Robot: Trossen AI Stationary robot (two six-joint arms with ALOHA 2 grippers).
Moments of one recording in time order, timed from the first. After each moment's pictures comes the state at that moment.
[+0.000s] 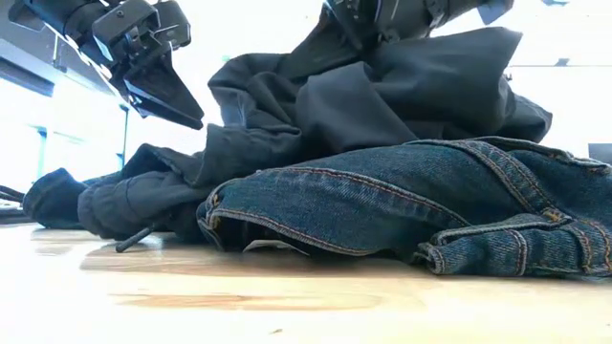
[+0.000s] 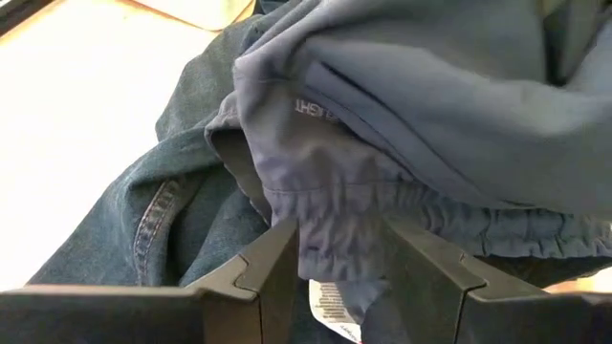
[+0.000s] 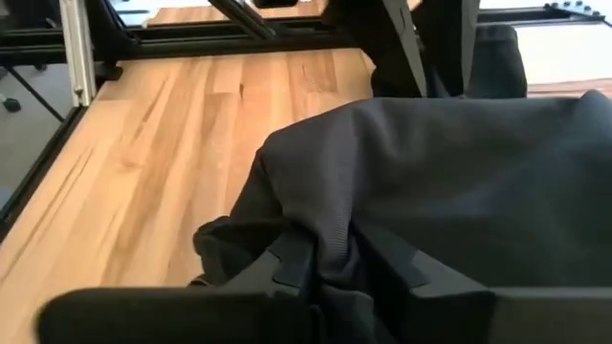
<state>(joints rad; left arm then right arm) -0.26 1.12 0.59 -0.17 -0.40 -0.45 0.30 1.76 1.05 0.21 0.29 0.19</state>
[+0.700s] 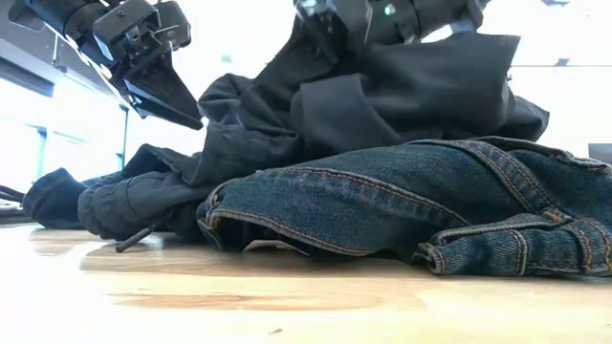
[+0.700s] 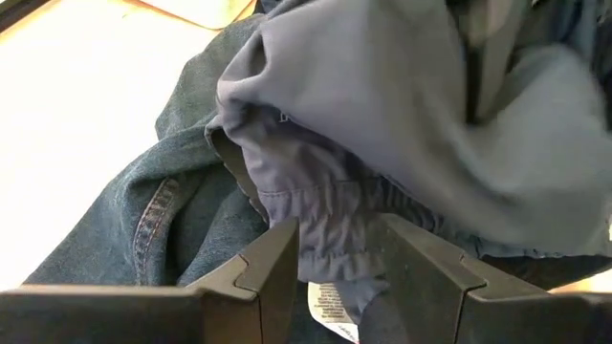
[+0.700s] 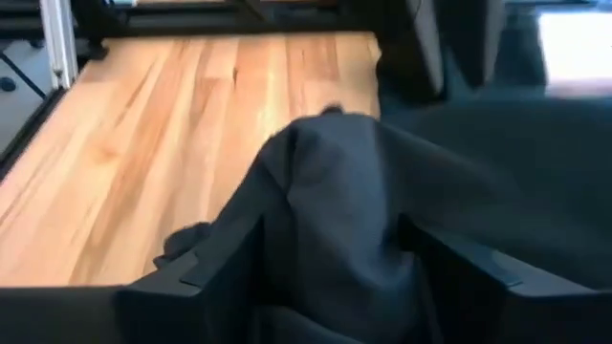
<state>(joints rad) -0.26 1.12 0.59 -0.17 -0.40 -0.46 0.26 1.85 1.12 0.20 0.23 0.14</state>
